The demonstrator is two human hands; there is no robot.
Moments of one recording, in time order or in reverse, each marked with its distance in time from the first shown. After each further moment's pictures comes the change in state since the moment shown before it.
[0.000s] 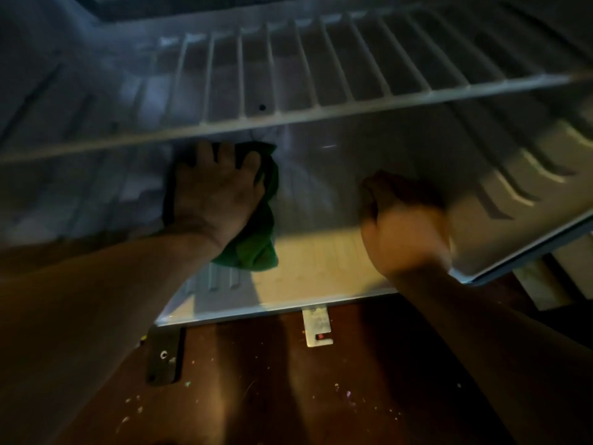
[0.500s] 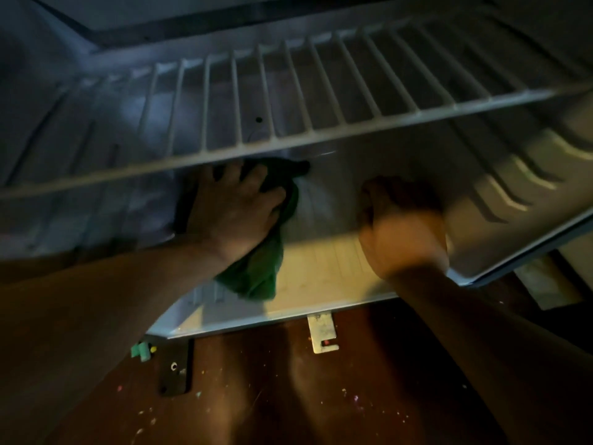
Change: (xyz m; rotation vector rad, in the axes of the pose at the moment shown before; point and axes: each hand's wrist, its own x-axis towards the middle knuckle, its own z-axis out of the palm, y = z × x) left_hand -0.001 0.002 -0.015 -0.051 0.041 0.292; right_hand 0.007 0.001 0.011 -0.004 0.090 -0.017
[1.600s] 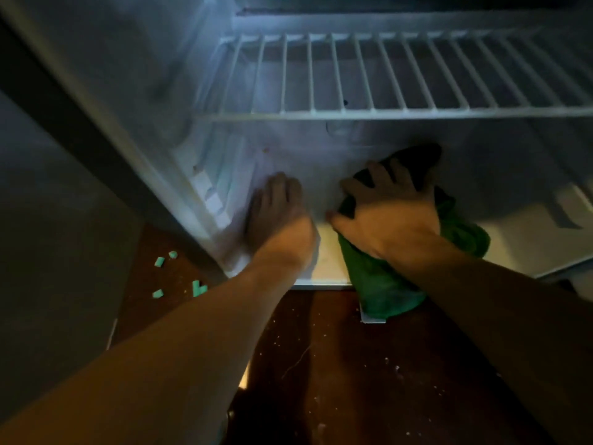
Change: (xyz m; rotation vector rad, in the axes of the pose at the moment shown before) left_hand -0.060 0.030 -0.008 -0.541 -0.273 -0.680; right_hand -0.005 -0.087 -0.014 -0.163 -0.046 -0.248
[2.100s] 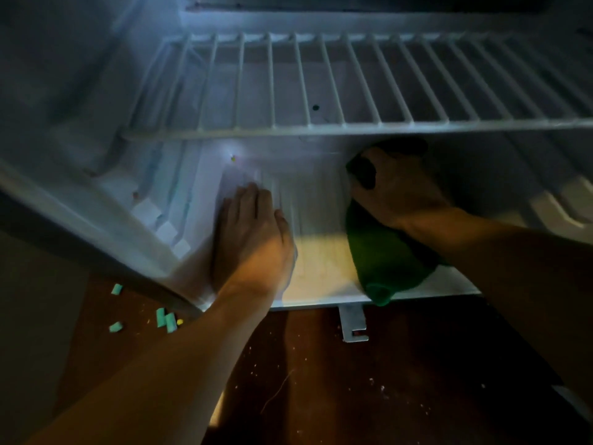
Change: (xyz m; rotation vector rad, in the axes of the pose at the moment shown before) left_hand 0.005 -0.006 0.012 0.043 0.161 0.026; right_hand 0.045 0.056 -0.001 0.294 0.064 0.104
